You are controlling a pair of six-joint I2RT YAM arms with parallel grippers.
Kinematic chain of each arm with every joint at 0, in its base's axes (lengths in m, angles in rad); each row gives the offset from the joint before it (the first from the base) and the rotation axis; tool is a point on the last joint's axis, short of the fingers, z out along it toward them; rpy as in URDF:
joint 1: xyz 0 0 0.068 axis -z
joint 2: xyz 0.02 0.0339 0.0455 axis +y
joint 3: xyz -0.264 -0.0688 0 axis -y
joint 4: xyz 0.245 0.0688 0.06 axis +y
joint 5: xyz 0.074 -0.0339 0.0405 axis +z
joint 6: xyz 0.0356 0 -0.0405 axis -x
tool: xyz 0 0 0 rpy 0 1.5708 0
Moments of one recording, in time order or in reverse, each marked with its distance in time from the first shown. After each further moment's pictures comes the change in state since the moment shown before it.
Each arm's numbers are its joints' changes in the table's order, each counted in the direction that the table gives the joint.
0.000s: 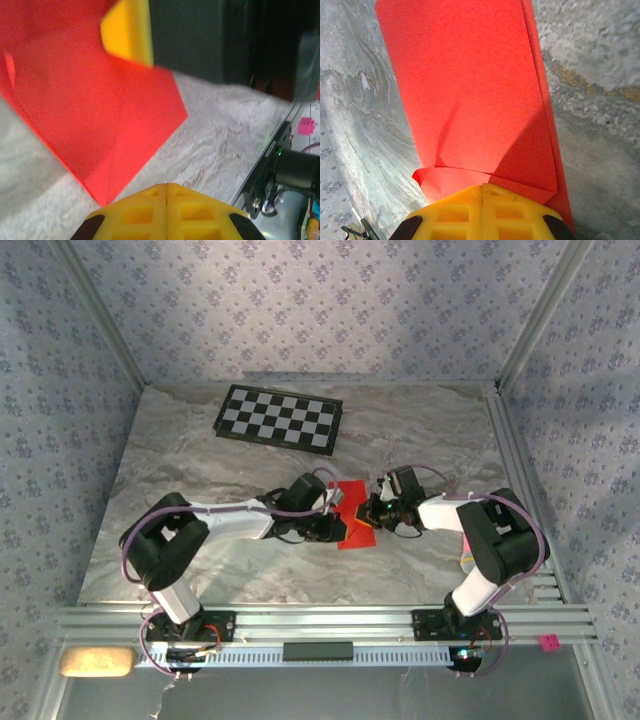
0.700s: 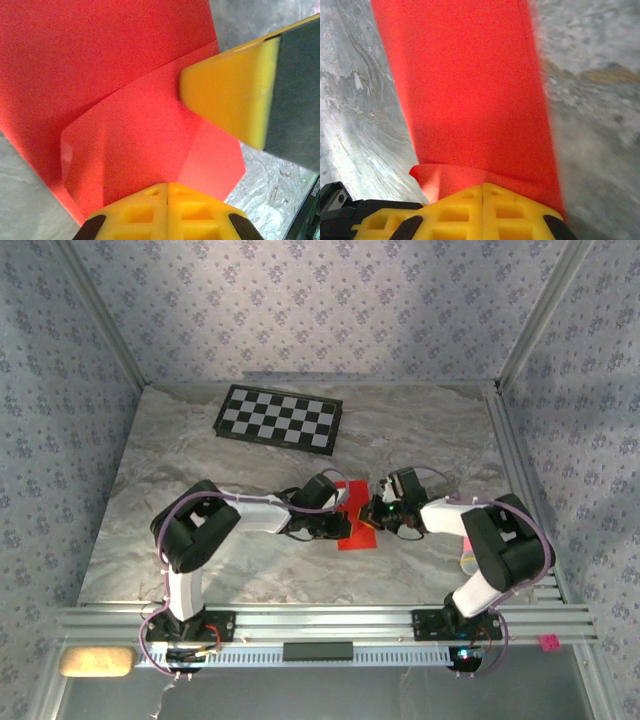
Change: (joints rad) left arm 0.016 0.177 0.064 -0.036 0.091 -0.007; right arm -0.006 -0.071 -0.025 0.040 -0.049 0.002
